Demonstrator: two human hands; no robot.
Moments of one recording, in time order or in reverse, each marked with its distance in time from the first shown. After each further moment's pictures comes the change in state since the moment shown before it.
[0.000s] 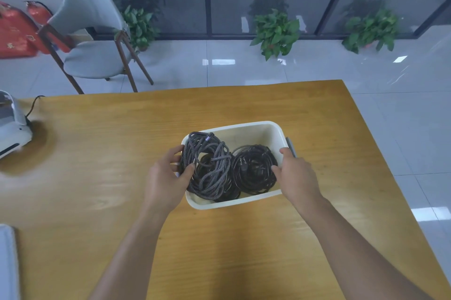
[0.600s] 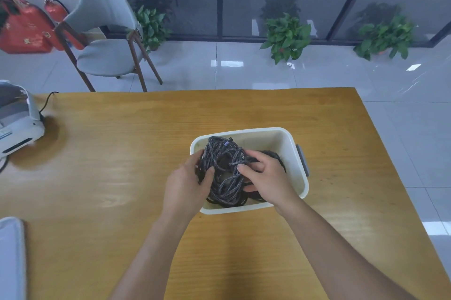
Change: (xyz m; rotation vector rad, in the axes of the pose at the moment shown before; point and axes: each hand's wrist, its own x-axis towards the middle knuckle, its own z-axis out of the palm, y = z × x) left_hand -0.009 0.014 0.018 0.260 -0.010 0.135; right_hand -0.008 -0.067 0.009 1.160 -0.339 -0.025
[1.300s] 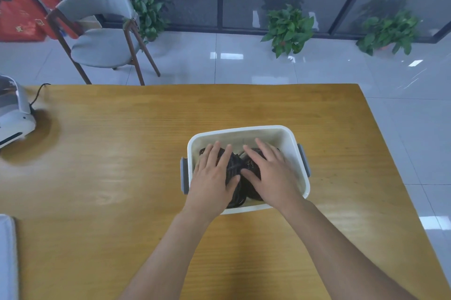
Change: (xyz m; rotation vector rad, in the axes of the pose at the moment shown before) left_hand 0.008 0.012 0.048 0.251 -0.163 0.258; right_hand 0.024 0.026 -0.021 -1.154 0.104 -0.331
